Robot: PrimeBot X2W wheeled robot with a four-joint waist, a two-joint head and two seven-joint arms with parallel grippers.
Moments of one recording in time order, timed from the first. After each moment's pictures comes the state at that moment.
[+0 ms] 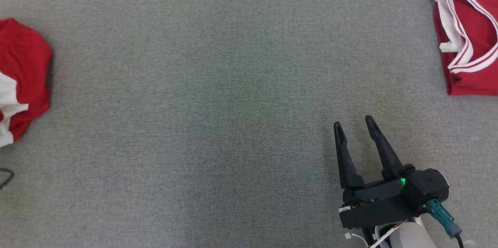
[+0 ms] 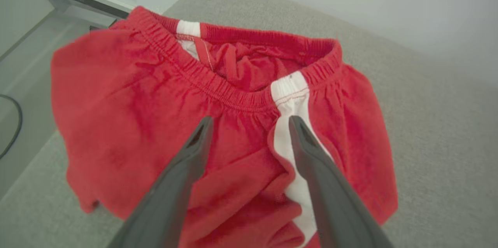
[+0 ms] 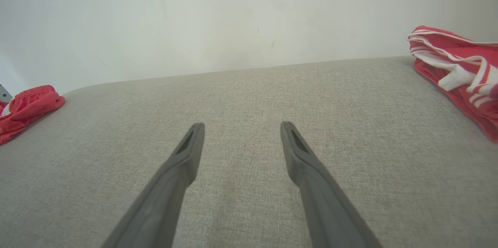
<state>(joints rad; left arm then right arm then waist) -0.85 0.61 -0.17 0.89 -0.86 -0.13 0.14 -0.16 -0.05 0.12 0.08 0.14 0.13 -0.26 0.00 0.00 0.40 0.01</state>
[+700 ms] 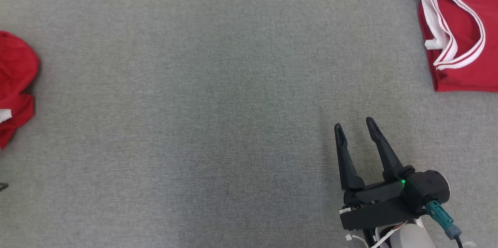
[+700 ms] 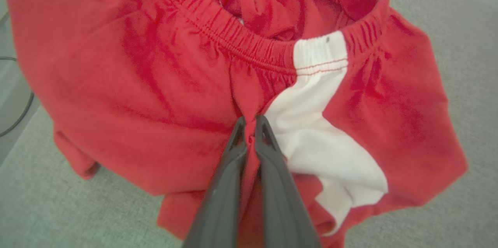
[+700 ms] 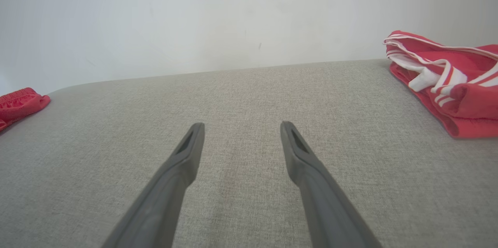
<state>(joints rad) -0.91 0.64 -0.30 1.08 -0.91 -0.13 0.21 -0.16 -0.05 0.12 0.08 0.12 0.13 -0.26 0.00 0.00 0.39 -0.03</state>
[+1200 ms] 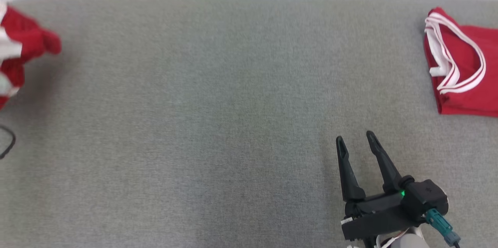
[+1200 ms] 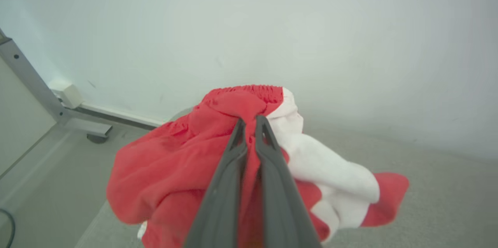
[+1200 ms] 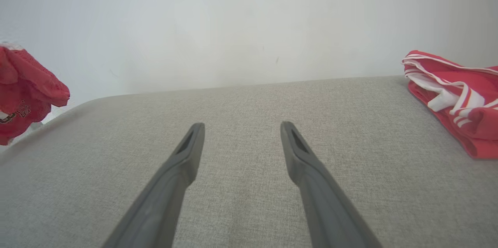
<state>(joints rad) -1.01 0.64 -0.39 0.89 -0.91 -0.13 0.00 -0.13 -0.05 0.11 0.11 0.15 0.13 -0.26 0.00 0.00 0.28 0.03</state>
